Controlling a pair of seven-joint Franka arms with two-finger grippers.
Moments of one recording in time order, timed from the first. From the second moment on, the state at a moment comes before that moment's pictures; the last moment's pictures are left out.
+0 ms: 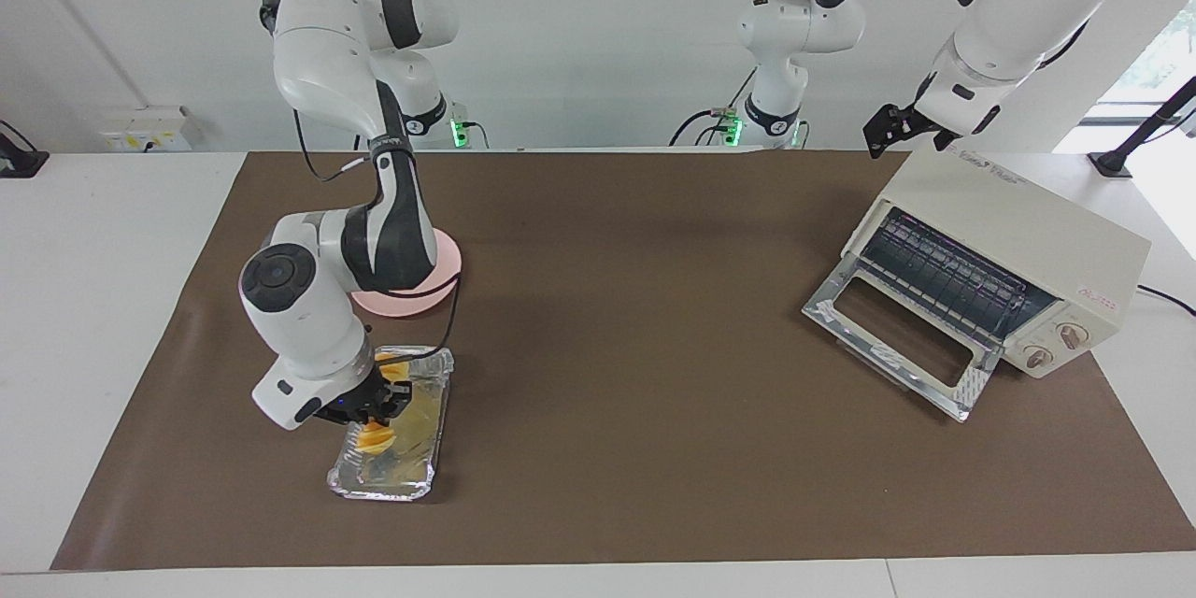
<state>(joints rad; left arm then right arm) -0.09 -0.04 -0.03 -1.62 0.06 1.32 -0.11 0.10 0.75 -0.03 -1.20 0.00 2.02 -0.02</state>
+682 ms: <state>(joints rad) -0.09 -0.04 -0.03 -1.62 0.06 1.32 -0.11 0.11 0.82 -0.02 -1.15 0.00 2.07 0.07</state>
